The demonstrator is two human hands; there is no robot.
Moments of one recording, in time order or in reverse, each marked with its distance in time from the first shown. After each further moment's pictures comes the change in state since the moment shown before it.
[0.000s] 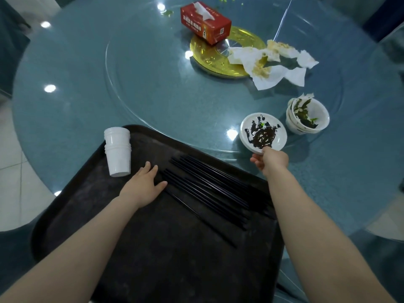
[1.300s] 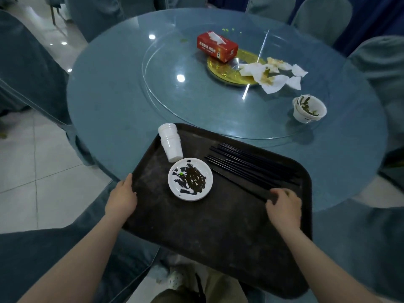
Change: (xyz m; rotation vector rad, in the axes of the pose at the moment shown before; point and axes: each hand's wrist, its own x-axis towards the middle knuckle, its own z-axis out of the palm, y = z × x) left_hand -0.093 -0.205 -0.014 -0.171 0.251 -0.128; right_hand -0.198 0.180 -0.044 -1.032 0.197 -0.581
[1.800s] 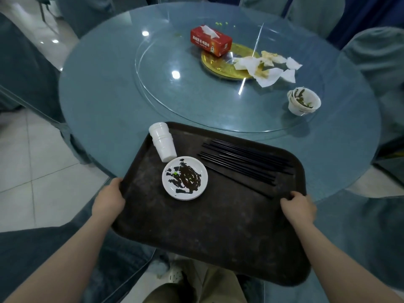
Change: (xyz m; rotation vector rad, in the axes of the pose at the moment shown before) left_hand -0.005 -0.016 -0.002 -0.008 0.033 -0.049; right_hand 0.022 0.054 -0.004 -0.032 -0.078 0.301
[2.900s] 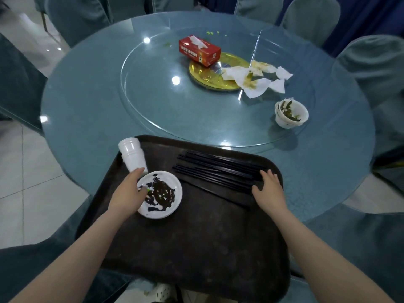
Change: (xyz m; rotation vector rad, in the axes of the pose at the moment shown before) left_hand -0.003 0.126 0.012 -0.243 -0.007 0.221; right_hand 0.067 -0.055 -0.019 0.060 -0.048 -0.474
